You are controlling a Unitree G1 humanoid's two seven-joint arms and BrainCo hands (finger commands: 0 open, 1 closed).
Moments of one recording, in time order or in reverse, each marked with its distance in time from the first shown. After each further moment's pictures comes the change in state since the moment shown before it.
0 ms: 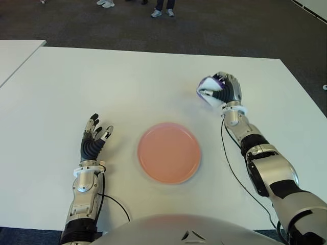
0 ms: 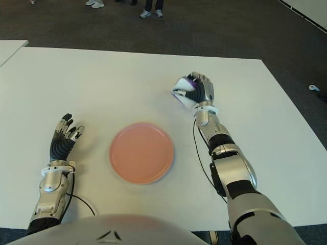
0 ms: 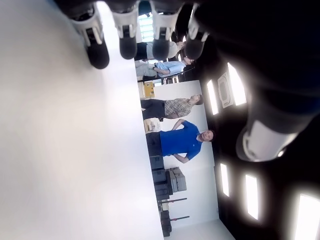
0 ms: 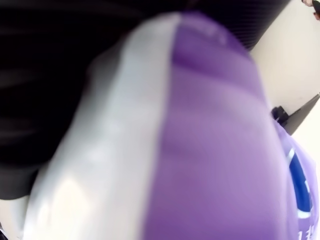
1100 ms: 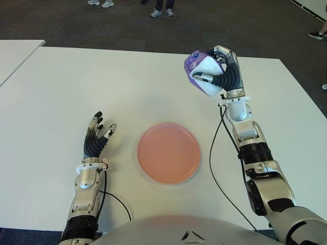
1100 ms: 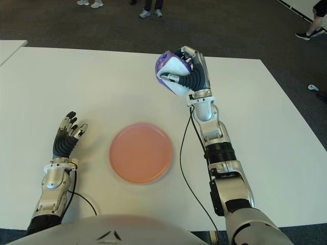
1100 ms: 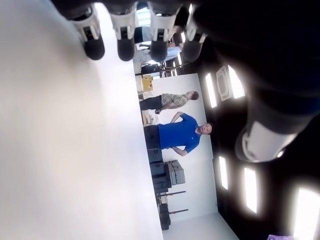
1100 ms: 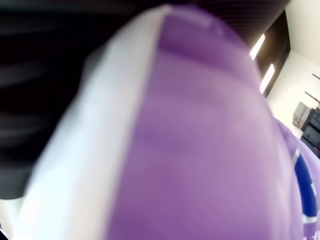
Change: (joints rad) left arm -0.024 0.002 -0.023 -0.004 0.009 0.021 0.002; right arm 0.227 0.056 -0.139 -0.786 0.188 0.120 0.378
